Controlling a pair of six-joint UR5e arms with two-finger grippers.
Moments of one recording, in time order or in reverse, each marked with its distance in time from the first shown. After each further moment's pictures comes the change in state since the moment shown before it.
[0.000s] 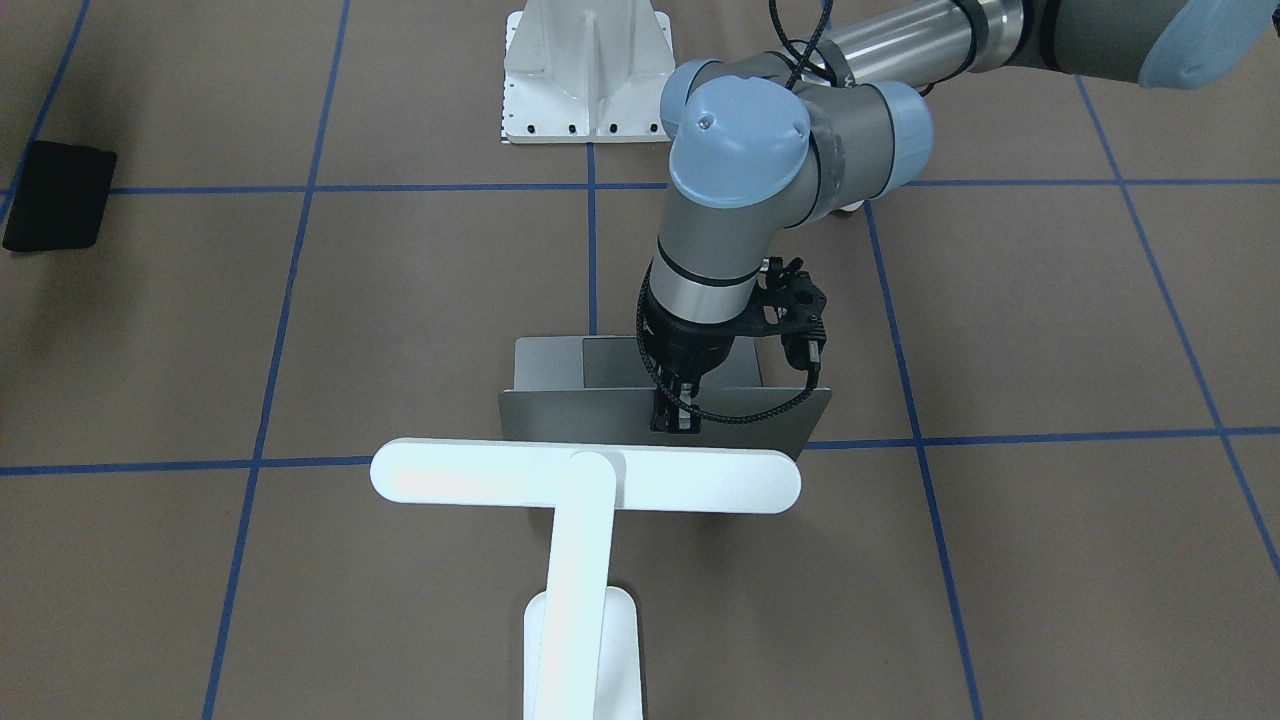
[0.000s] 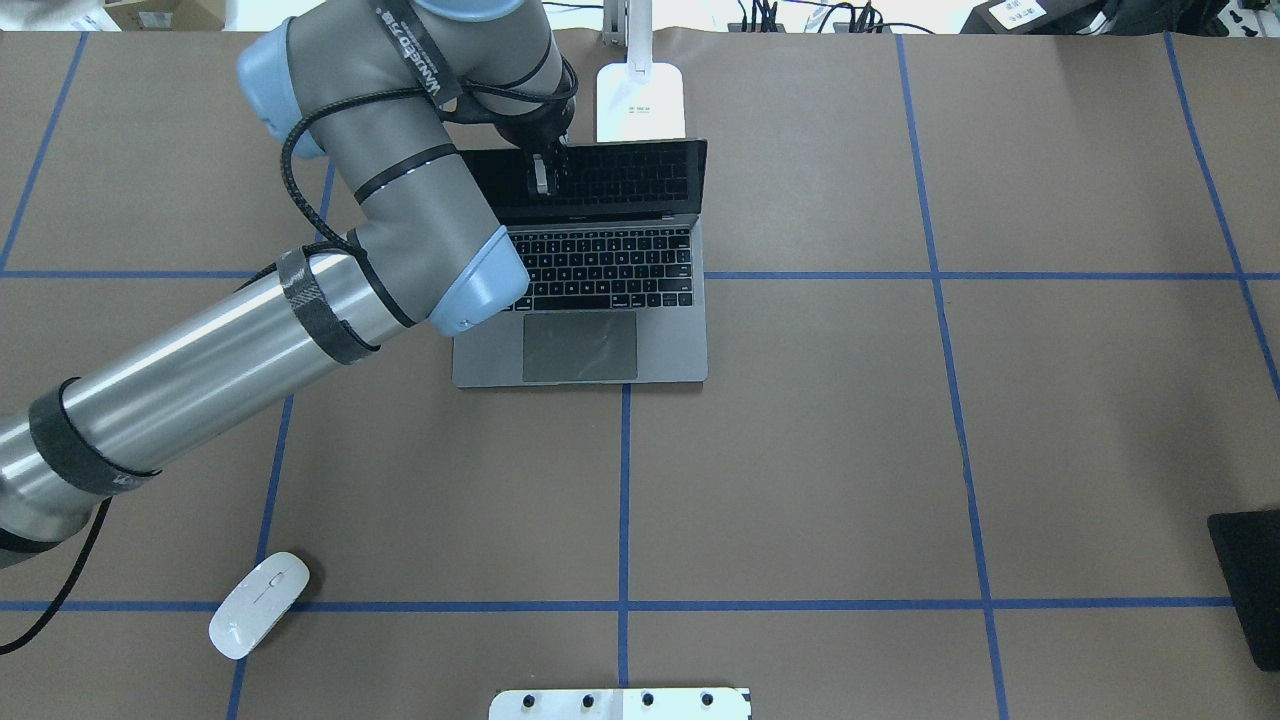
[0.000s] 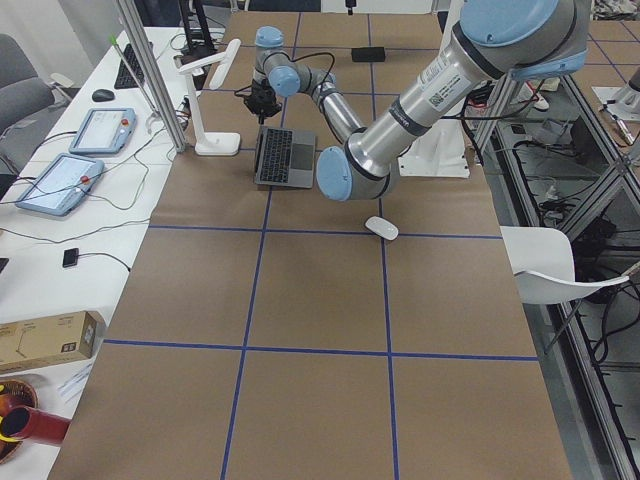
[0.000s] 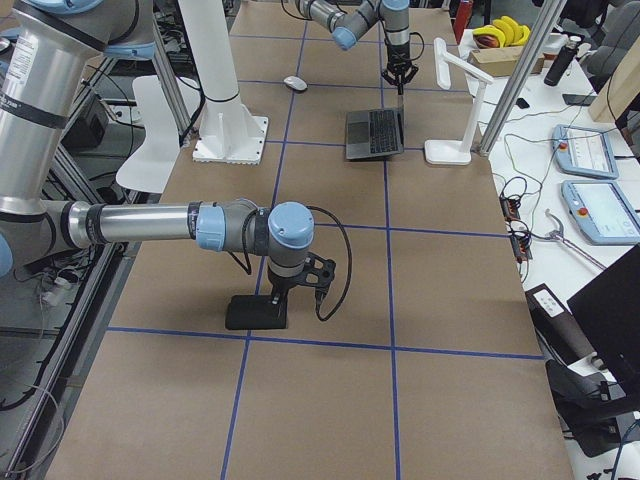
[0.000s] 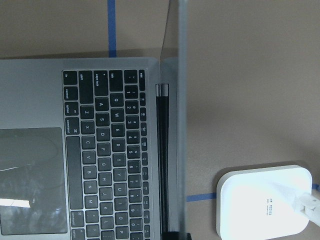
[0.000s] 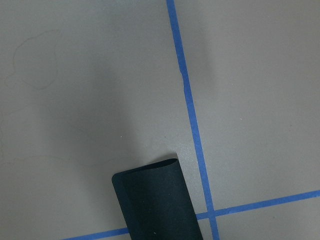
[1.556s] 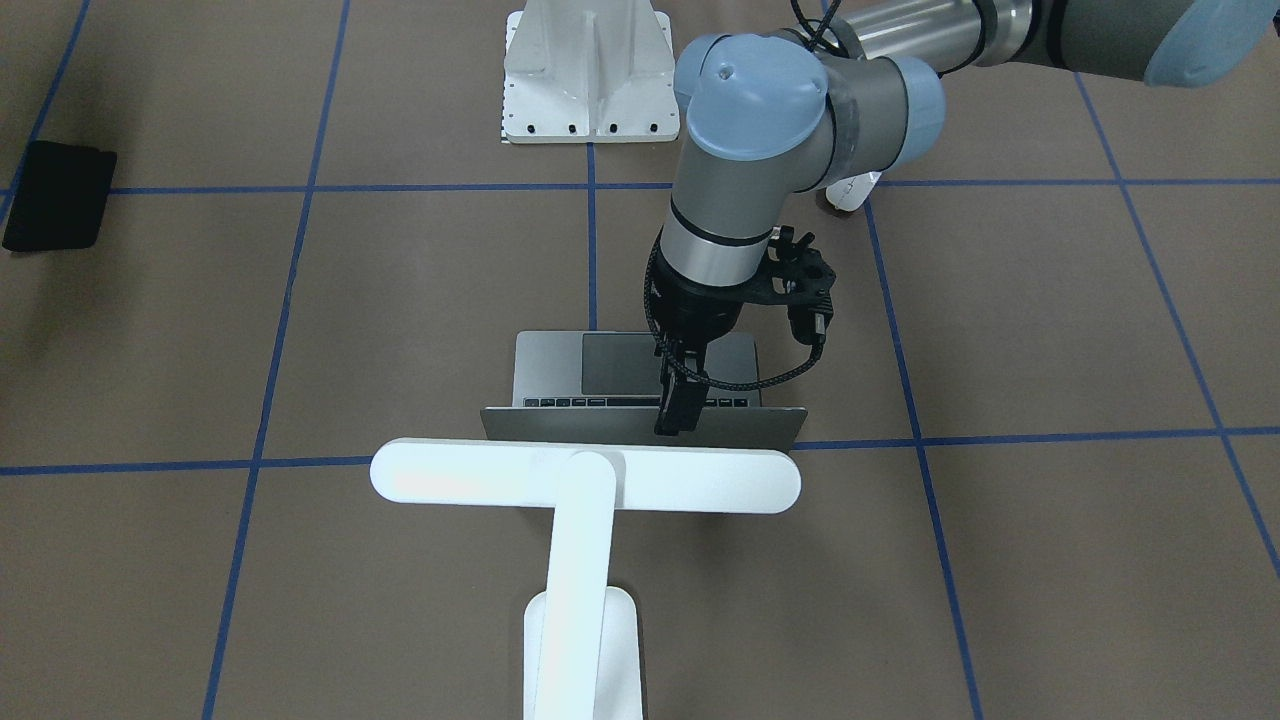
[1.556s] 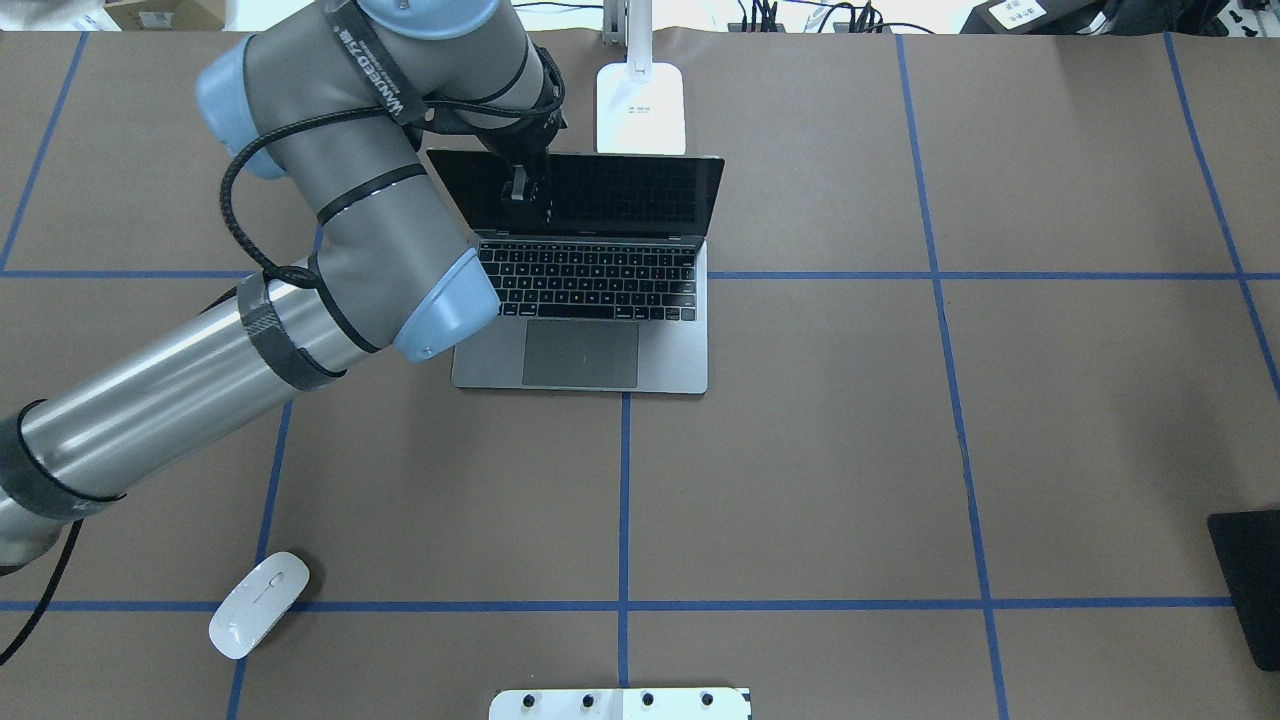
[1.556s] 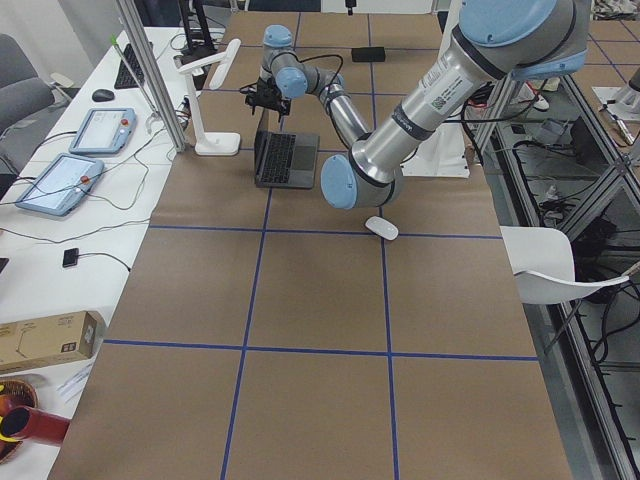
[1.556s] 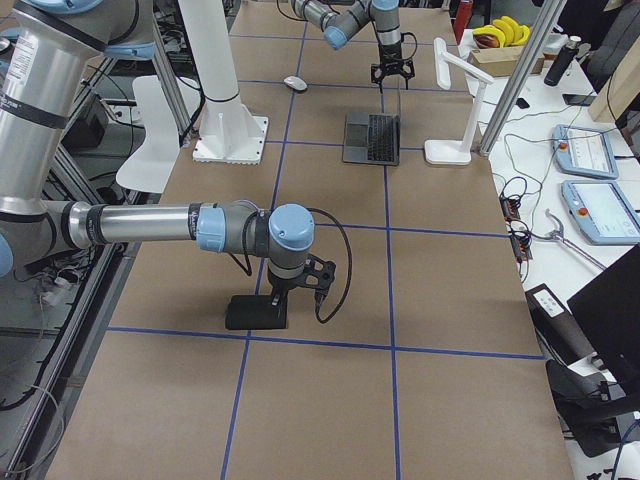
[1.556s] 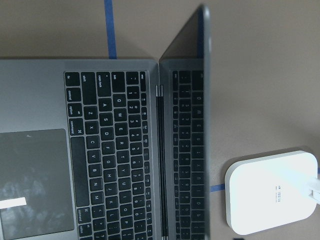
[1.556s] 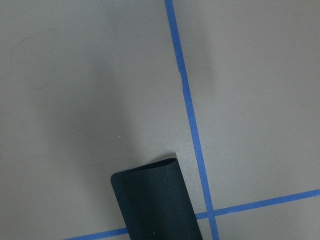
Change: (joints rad) left arm -0.009 0.076 -0.146 0.010 -0.015 0.073; right arm 0.000 0.002 -0.006 0.000 0.000 0.000
